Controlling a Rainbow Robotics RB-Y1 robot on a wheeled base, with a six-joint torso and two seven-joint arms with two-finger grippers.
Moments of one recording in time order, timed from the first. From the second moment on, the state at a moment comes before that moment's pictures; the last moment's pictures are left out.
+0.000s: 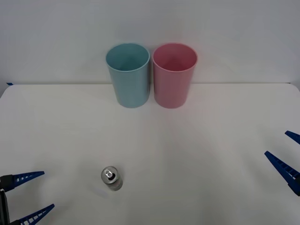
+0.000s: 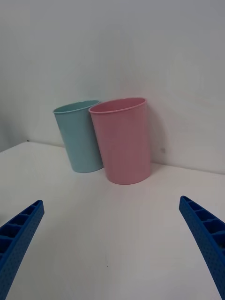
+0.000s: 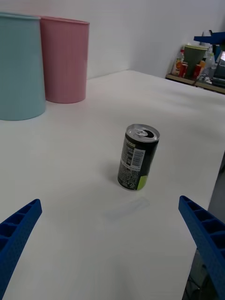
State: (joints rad) right arm 0.35 -0.40 -0.52 -1.66 0.96 -1.22 0.00; left arm 0.31 0.64 0.27 -1.28 -0.93 -1.44 -0.37
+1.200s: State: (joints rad) right arm 0.35 -0.40 -0.52 -1.66 0.96 -1.22 0.00; left arm 0.19 0.37 0.24 -1.27 -1.16 -1.42 -0.41
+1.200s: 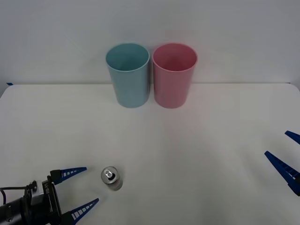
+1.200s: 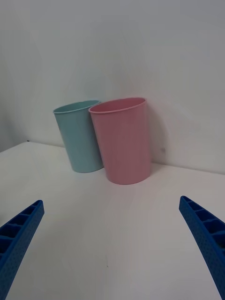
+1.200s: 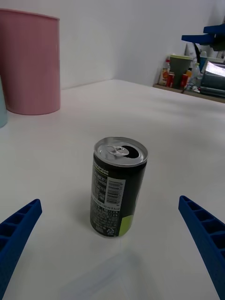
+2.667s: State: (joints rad) right arm 0.35 -0.40 -0.52 -1.66 0.96 -1.22 0.00; left arm -0.01 0.28 0.13 -1.06 -1.22 -1.32 -0.50
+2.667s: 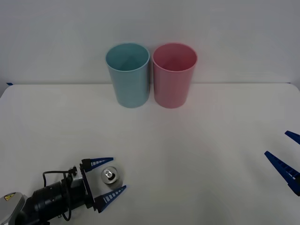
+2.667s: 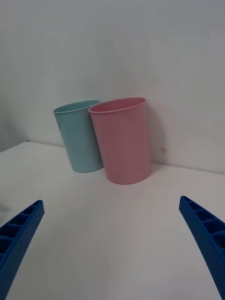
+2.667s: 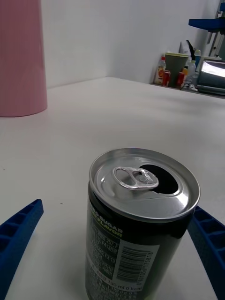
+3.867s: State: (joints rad) right arm 0.35 -0.40 -0.52 -1.66 0.96 -1.22 0.00; left arm -0.02 0.31 0.20 -1.10 -1.15 -1.31 -0.48
